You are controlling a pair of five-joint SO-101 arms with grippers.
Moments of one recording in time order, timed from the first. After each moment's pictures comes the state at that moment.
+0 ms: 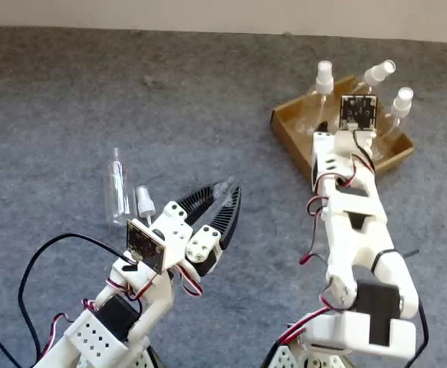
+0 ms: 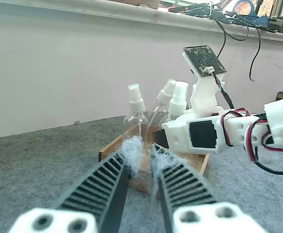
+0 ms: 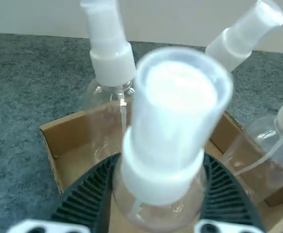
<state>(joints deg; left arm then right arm) 33.2 -91.5 96.1 -0.8 11.6 4.2 -5.4 45.6 -9.4 9.1</state>
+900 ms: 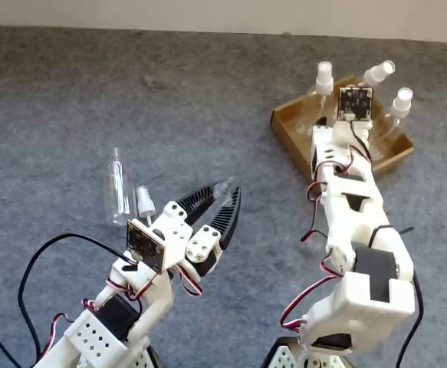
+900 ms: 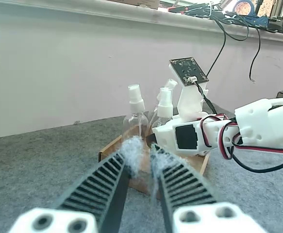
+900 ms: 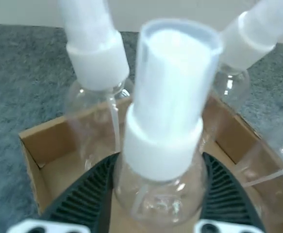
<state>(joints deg) 33.2 -91.5 96.1 -0.8 11.6 4.5 7.8 35.7 -10.1 9.1</state>
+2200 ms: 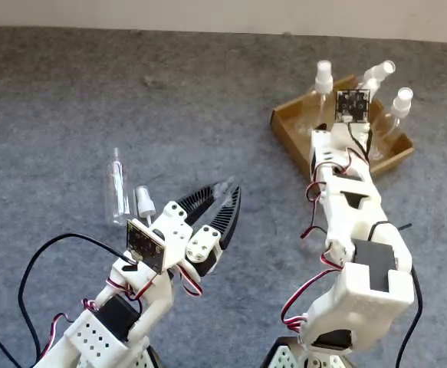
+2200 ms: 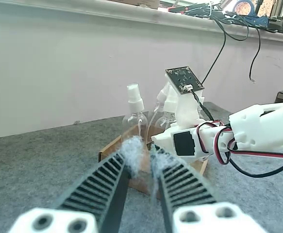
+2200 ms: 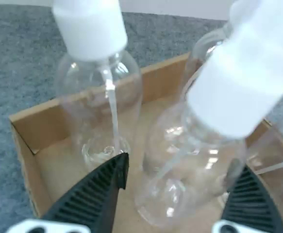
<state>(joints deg) 33.2 -91.5 96.1 -0.8 11.6 4.5 10.1 35.1 -10.0 9.5</state>
